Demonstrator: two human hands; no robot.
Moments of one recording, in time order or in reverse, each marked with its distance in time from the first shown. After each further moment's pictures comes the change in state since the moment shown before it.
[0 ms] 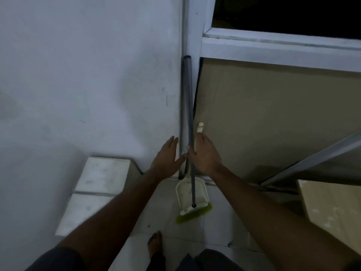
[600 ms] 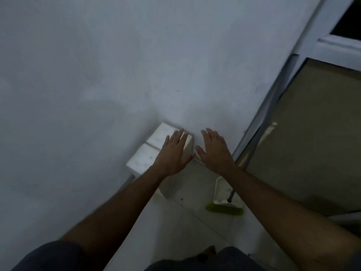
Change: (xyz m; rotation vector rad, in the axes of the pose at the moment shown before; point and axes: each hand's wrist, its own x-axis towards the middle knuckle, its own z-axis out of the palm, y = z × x) left_hand -0.264 -0.066 -0.074 0.263 0.252 -0.199; right_hand -0.134 -0.143 0.080 -0.270 -0.145 -0.552
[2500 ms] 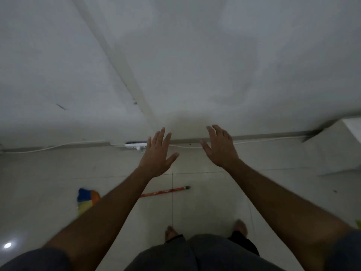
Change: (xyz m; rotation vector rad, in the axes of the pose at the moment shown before) left_hand -1.070 -0.278 -0.013 0.025 0.161 -1.047; right_hand -0.505 -0.752 0.379 -0.012 -0.418 -0.845
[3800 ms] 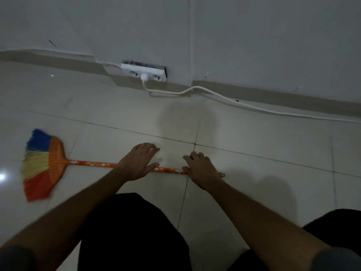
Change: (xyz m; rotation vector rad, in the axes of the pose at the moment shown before) left_hand -0.029 -0.354 0.576 0.102 -0.179 0.003; right_hand 0.064 0.032 0.684 -0.187 -0.447 -0.418
